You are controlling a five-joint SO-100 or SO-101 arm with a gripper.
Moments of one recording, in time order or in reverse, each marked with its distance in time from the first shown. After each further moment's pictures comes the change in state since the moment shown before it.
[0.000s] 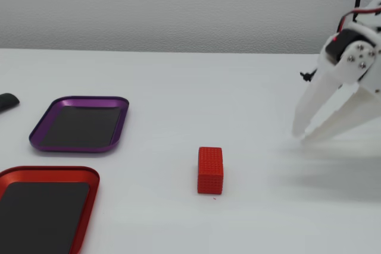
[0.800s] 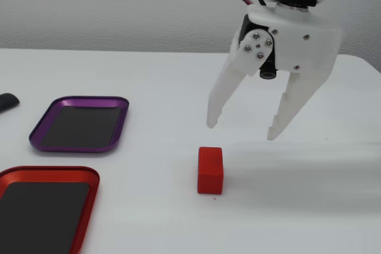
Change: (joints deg) arm -0.5 -72.6 -47.1 -0.7 0.3
